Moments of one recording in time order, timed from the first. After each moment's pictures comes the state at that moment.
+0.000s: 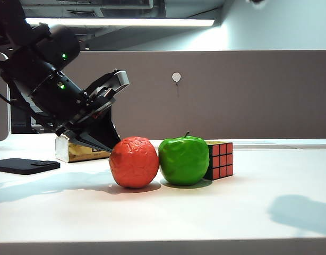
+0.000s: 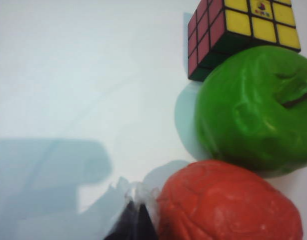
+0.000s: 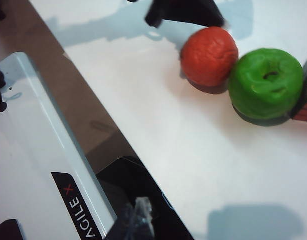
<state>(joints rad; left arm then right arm) -0.39 1.66 0.91 -0.07 0.49 0.17 0.65 0.94 1.03 -0.90 -0.39 -0.08</state>
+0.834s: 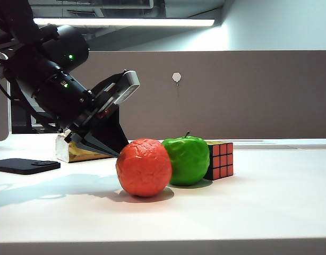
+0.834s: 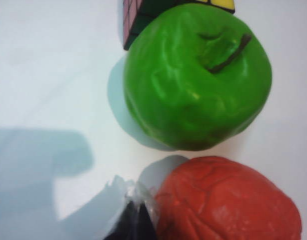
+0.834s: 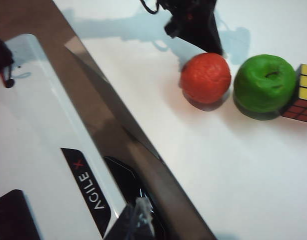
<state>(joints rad) -0.44 1.66 0.91 -0.16 0.57 0.18 1.00 0.72 1.03 -1.01 -0.06 0.05</state>
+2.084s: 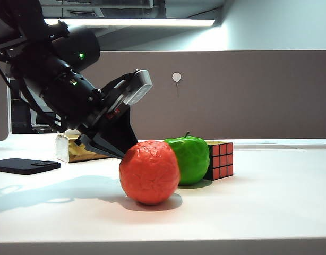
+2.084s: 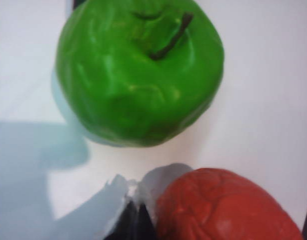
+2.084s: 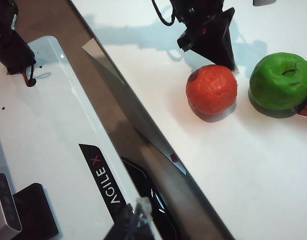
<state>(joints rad) -0.51 1.66 0.91 -0.18 0.58 0.16 1.06 0.68 1.03 -1.03 -0.06 0.10</state>
